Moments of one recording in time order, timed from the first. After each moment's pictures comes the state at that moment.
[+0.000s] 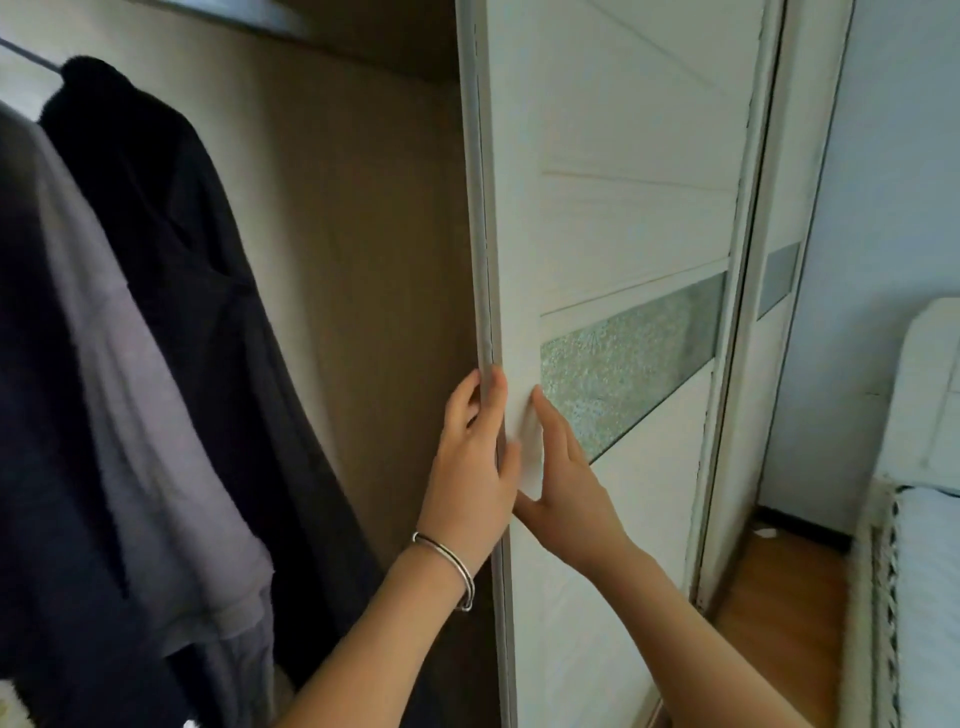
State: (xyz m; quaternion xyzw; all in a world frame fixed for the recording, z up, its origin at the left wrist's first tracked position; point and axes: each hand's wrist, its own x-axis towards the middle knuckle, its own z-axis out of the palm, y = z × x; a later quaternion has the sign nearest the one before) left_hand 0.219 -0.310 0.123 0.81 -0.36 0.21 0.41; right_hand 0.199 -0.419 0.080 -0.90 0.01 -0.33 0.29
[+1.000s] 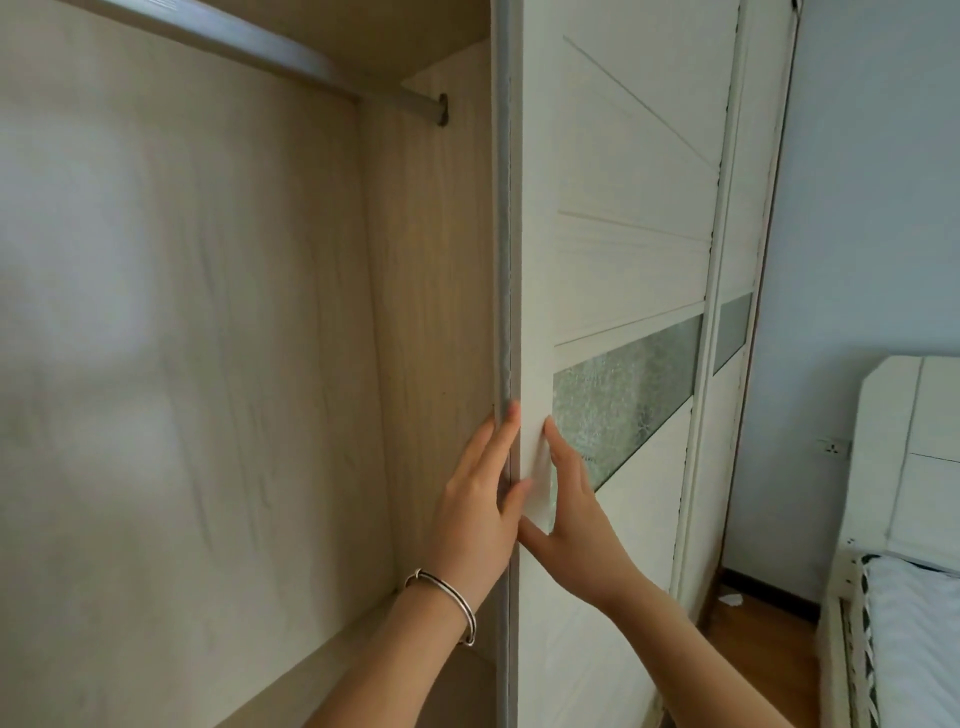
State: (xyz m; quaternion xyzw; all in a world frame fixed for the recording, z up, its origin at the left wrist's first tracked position) left_hand 0.309 -0.492 0.108 0.78 -0.39 0.22 0.44; right_hand 0.270 -0.602 0.079 -0.89 0.00 -0.33 0.33
